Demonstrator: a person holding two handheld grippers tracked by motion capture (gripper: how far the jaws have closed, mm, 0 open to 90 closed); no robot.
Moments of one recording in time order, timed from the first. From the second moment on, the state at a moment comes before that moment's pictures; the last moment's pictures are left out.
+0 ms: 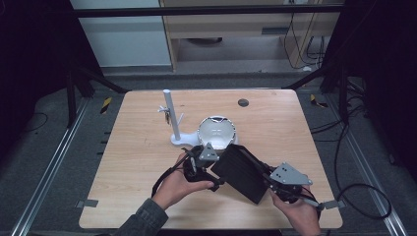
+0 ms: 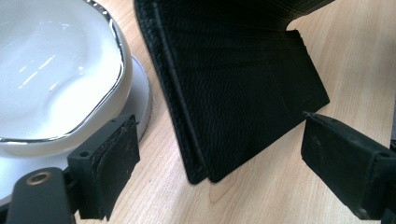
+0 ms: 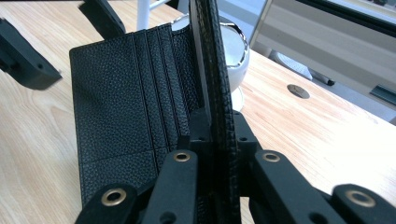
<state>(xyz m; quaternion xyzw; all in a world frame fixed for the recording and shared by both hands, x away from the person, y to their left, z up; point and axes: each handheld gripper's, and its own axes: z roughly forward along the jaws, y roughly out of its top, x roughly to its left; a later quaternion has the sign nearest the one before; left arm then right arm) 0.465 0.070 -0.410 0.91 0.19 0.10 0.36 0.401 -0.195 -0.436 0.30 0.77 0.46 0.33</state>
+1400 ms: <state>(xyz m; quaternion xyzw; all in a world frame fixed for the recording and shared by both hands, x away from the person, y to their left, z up) 0.482 0.062 -0.364 0.91 0.19 0.03 0.37 0.393 -0.194 -0.439 0.27 0.77 0.48 0.33</state>
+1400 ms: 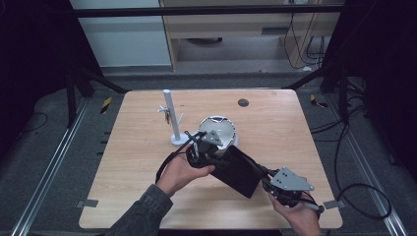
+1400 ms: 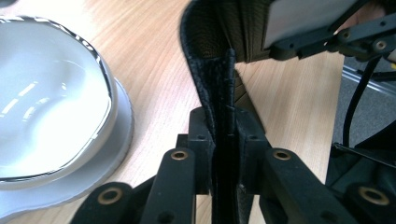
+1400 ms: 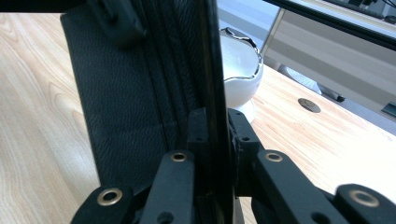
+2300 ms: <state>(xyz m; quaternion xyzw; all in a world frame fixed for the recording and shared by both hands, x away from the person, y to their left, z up) 0.489 0.099 -0.292 0.90 0.22 0.07 0.38 0.412 -0.195 -0.477 0.36 0.80 0.41 0.26</state>
